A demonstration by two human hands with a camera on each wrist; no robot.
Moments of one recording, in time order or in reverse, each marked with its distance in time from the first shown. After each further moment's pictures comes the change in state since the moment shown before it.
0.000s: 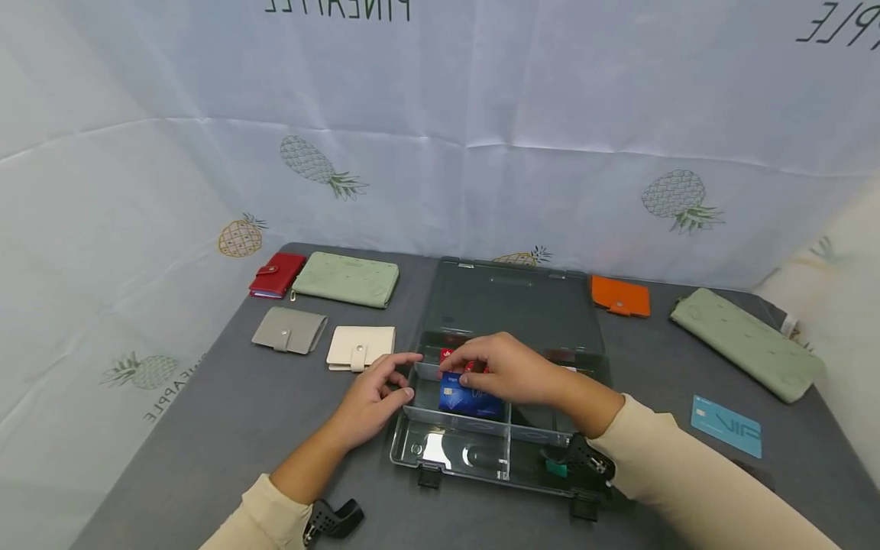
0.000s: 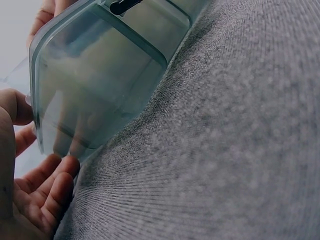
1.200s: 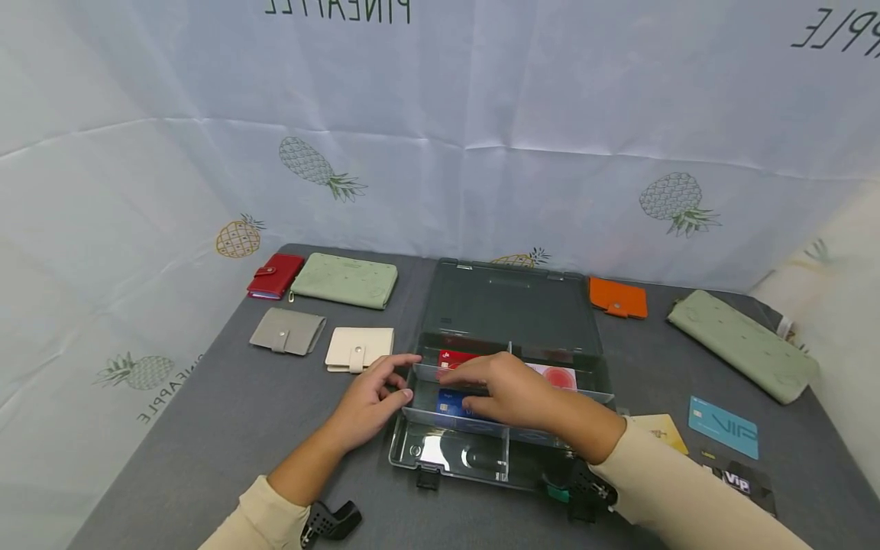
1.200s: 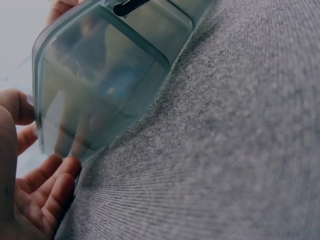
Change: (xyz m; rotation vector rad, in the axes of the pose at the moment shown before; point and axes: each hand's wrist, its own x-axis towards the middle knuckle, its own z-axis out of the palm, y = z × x) left_hand 0.000 -0.002 0.001 0.000 0.004 0.010; right_hand -0.013 -0.002 0.019 -0.130 0.023 -0.020
